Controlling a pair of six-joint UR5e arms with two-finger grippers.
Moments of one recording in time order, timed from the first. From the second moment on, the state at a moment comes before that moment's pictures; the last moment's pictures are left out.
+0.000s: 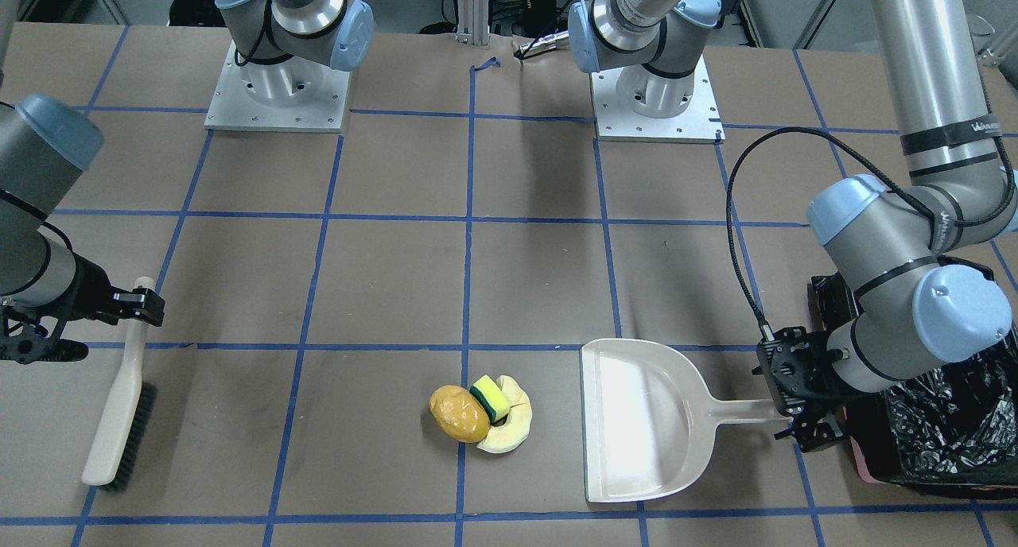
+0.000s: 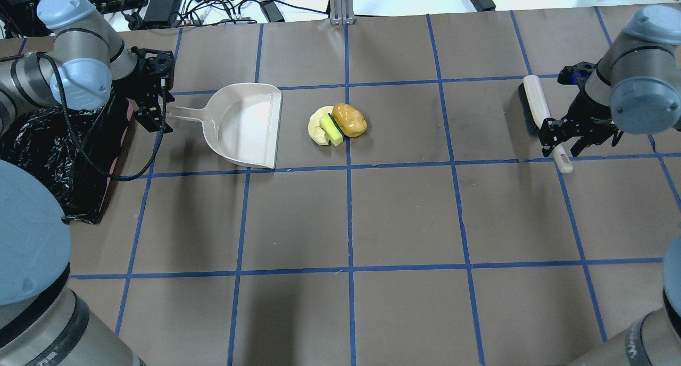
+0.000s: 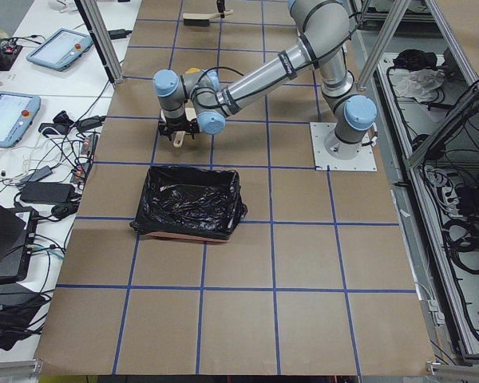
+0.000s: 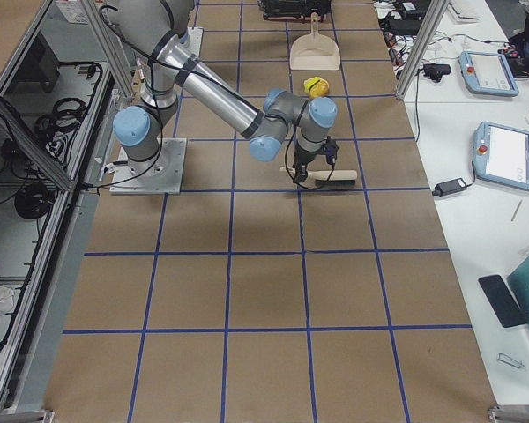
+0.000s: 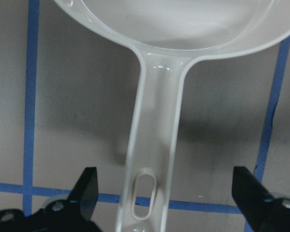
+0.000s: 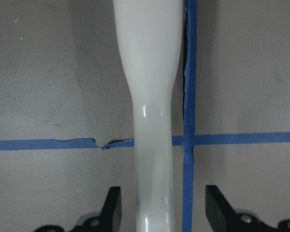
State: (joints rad) left arm -1.28 -2.09 -1.55 -1.10 1.49 1.74; right arm 1.18 -1.22 1.81 -2.02 -1.60 -0.36
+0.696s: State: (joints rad) left arm -1.29 -2.10 -1.55 -1.08 1.49 1.75; right arm 1.18 -1.20 1.80 -2.02 -1.59 -0.36
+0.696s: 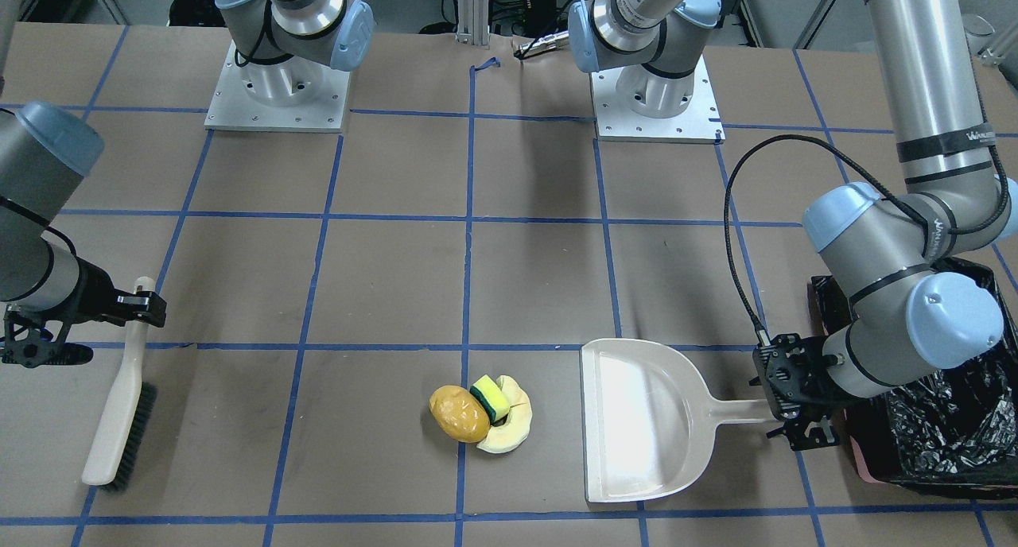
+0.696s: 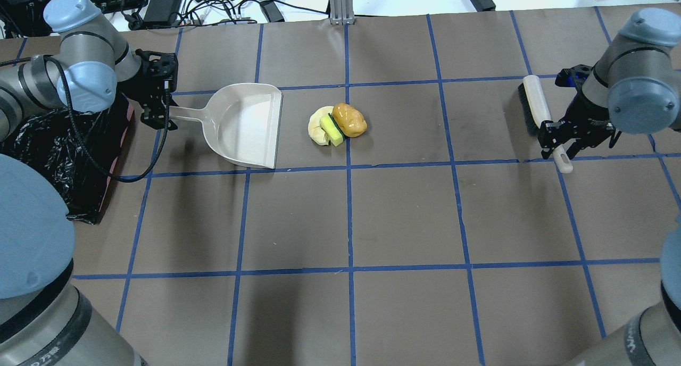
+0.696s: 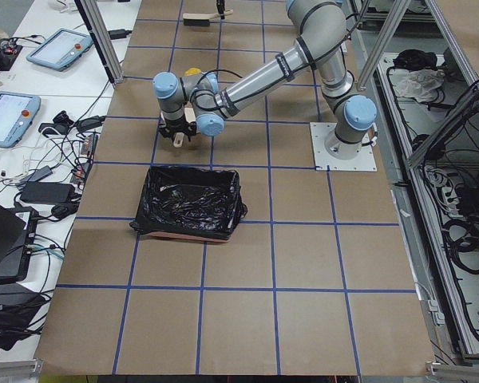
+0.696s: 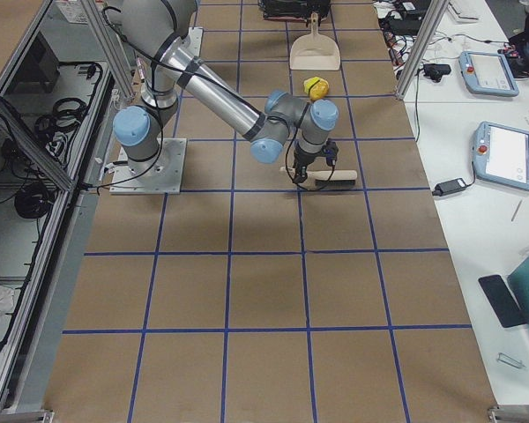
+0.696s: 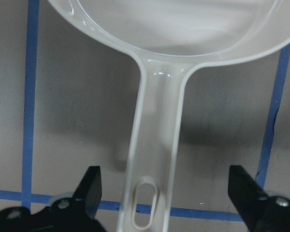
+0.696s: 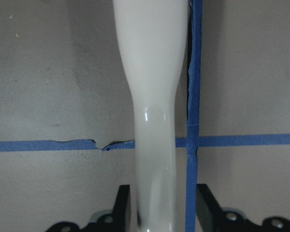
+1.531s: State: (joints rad) left arm -1.29 -2.10 -1.55 -1.06 1.50 1.75; right arm 1.18 -1.21 1.80 -2.02 -1.59 -0.36
